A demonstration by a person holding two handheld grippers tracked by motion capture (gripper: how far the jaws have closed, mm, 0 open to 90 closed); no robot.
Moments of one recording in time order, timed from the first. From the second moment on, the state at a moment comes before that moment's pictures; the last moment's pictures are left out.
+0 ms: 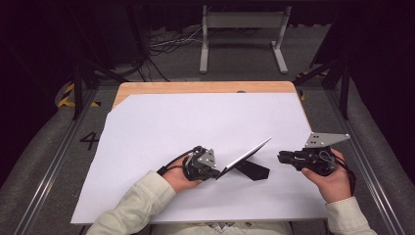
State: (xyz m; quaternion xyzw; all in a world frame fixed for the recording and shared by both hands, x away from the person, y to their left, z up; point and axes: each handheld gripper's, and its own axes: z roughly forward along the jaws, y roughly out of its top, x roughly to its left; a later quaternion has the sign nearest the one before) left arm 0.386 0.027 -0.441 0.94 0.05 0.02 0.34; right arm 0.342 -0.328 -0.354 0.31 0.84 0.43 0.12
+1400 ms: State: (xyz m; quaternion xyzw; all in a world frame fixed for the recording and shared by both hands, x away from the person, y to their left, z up) left arm 0.355 0.000 -0.439 0.94 -0.03 -0.02 0.33; right arm 0.341 -0.327 -0.352 0.31 0.84 0.42 0.13
